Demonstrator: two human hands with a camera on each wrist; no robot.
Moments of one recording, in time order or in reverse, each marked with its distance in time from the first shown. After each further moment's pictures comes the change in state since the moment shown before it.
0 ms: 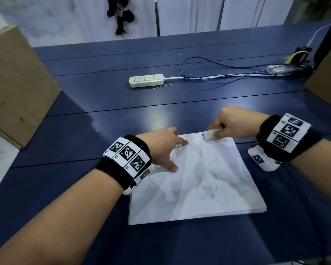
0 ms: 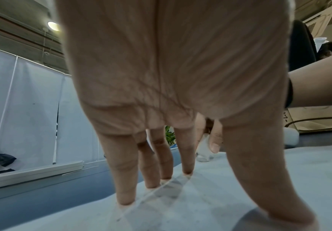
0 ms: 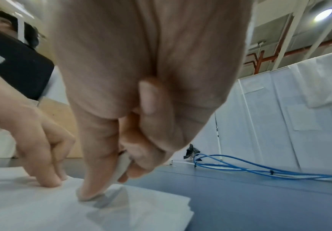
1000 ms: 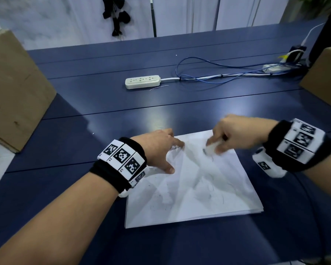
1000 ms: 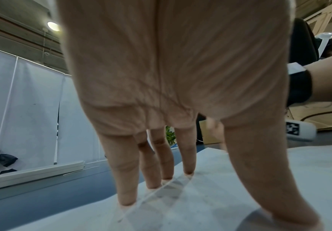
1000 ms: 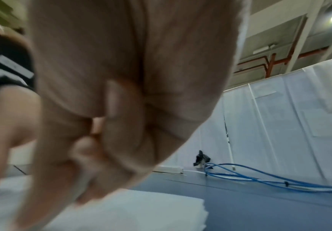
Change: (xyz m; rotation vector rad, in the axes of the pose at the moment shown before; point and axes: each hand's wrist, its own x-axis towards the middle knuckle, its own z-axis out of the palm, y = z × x) left_hand 0.001 0.001 0.001 -0.022 0.023 0.016; right_hand -0.021 0.003 0.004 0.054 -0.145 -0.041
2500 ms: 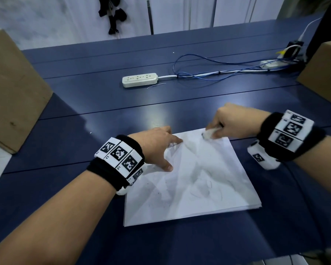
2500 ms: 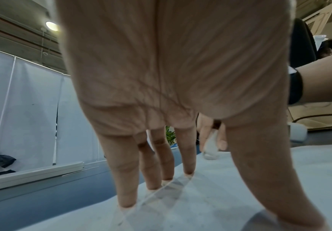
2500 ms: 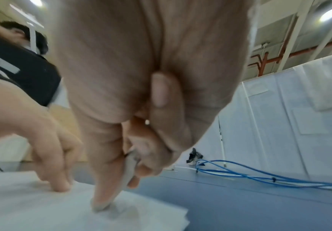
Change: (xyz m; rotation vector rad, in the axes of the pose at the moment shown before) left_hand 0.003 -0.003 0.000 0.000 -0.002 0.001; right_hand 0.007 0.000 -0.006 -0.091 0.157 0.077
